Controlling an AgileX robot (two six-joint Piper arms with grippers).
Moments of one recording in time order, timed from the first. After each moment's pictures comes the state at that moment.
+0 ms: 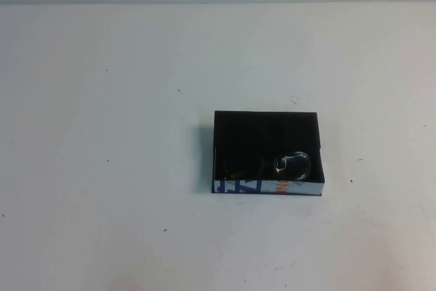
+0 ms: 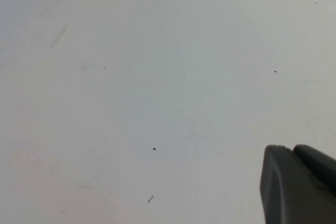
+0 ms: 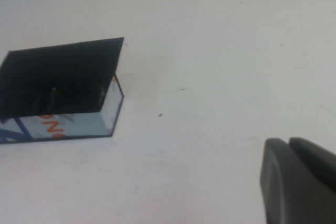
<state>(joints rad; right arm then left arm) 0.11 -0.01 0.03 0.20 0.31 0.05 -0.06 -0.02 0.02 -0.01 0.36 0.08</state>
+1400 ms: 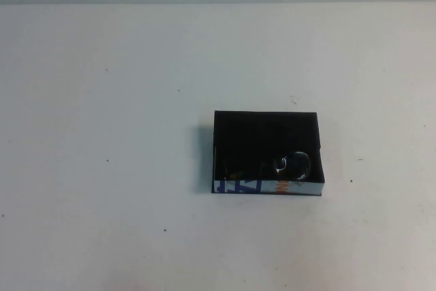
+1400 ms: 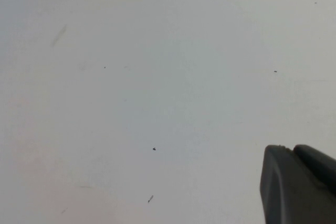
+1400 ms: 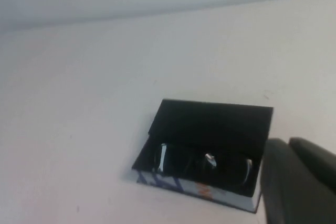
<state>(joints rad) 0.11 0.57 -0.52 0.92 0.51 -0.63 -0.06 -0.02 0.02 -0.01 0.36 0.08</state>
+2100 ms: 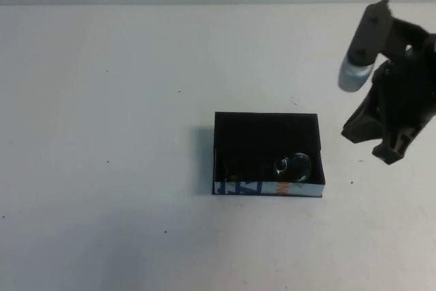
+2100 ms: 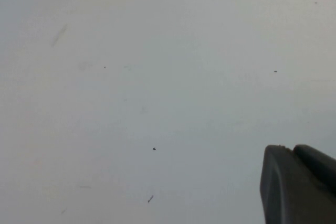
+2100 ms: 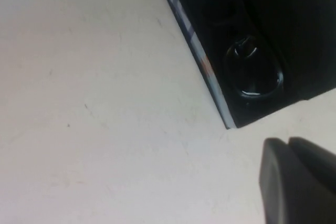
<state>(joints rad) 0.32 1.46 -1.32 0.36 1.12 -0.90 -0.06 -0.02 0.02 -0.01 0.36 0.08</state>
